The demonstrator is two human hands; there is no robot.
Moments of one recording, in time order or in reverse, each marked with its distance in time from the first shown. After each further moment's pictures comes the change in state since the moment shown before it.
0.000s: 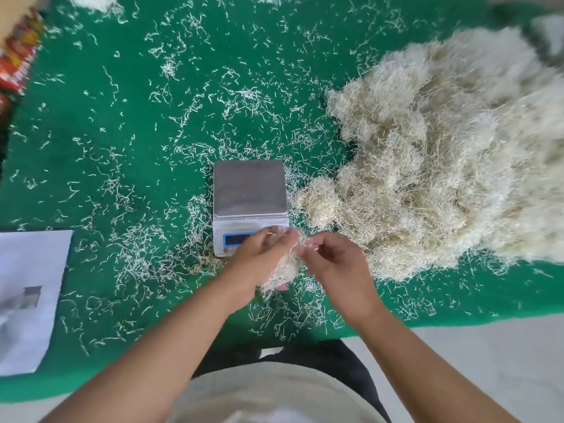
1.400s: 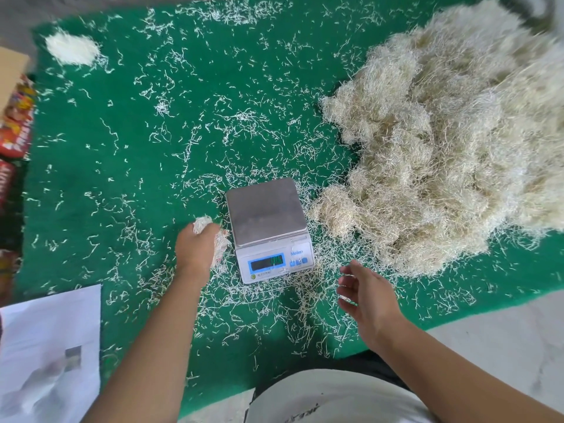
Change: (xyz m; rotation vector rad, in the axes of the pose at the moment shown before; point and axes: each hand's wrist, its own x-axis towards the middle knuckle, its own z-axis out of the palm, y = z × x) left_hand 0.102 0.004 -0.160 0.054 0.618 0.068; right_hand 0.007 0.028 0.031 0.496 0.418 0.628
